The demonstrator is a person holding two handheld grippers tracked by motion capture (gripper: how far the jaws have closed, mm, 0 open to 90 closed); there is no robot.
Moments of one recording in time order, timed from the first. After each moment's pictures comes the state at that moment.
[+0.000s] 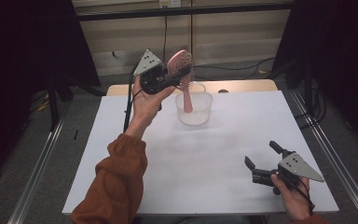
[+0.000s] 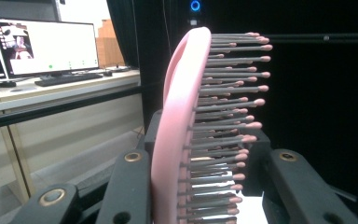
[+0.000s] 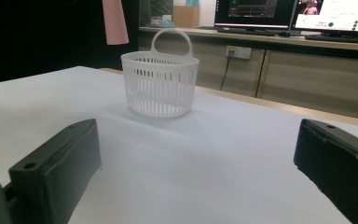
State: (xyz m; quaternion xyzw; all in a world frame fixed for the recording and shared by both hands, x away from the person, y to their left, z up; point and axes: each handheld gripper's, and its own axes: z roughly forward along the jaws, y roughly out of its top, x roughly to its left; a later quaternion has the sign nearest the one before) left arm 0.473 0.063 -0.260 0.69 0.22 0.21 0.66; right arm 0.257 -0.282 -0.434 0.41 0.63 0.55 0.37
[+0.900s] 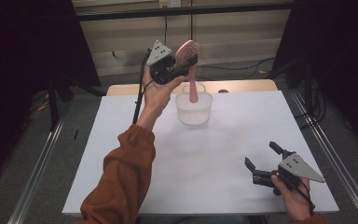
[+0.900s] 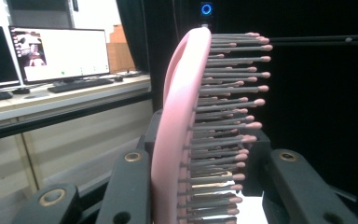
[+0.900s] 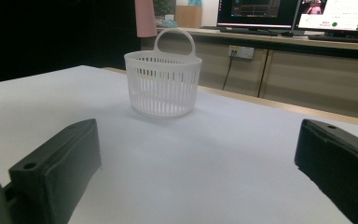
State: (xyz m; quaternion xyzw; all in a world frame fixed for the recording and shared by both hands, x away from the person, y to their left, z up) left arm 0.497 0.034 -0.254 0.68 0.23 0.23 0.66; right arm 0.255 -0.282 -0.434 0.40 0.63 0.55 0.37
